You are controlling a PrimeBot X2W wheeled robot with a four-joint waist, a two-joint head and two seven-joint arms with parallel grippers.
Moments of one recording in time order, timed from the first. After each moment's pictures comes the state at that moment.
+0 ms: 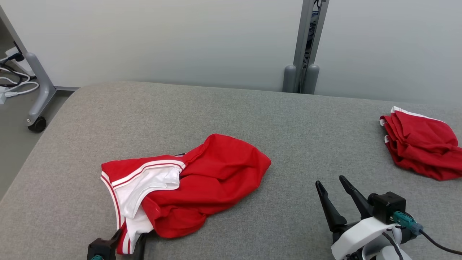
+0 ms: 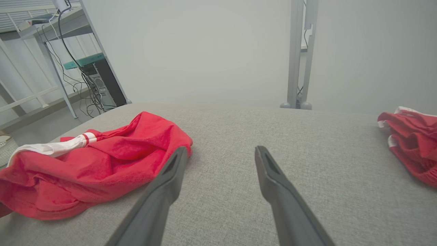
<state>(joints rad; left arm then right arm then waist) -0.04 0.24 -0.33 0.56 -0.31 0.02 -0.19 -0.20 -0.12 0.32 0.49 0.37 0.13 -0.26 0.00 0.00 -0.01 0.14</state>
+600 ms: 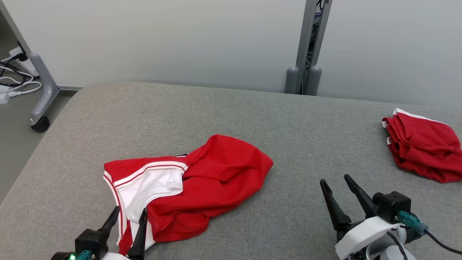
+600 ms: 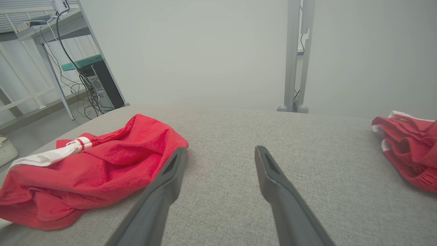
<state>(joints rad) 0.02 0.25 -0.28 0.32 -0.36 0.03 -0.21 -0.20 -0.13 0.30 0.48 0.37 0.13 -0.26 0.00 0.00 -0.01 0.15</state>
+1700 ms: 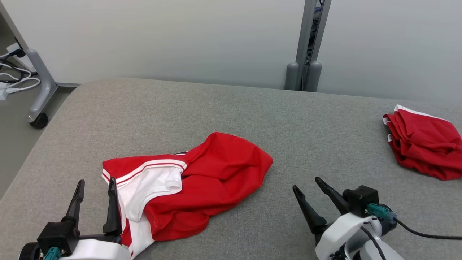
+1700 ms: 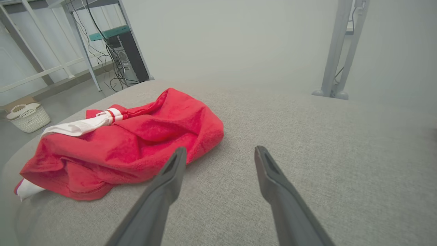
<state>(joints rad) 0.04 0.12 0.00 0.14 -0.23 0.03 -0.26 -0.27 -0.14 0.47 0.51 0.42 0.13 -0.20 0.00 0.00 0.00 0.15</state>
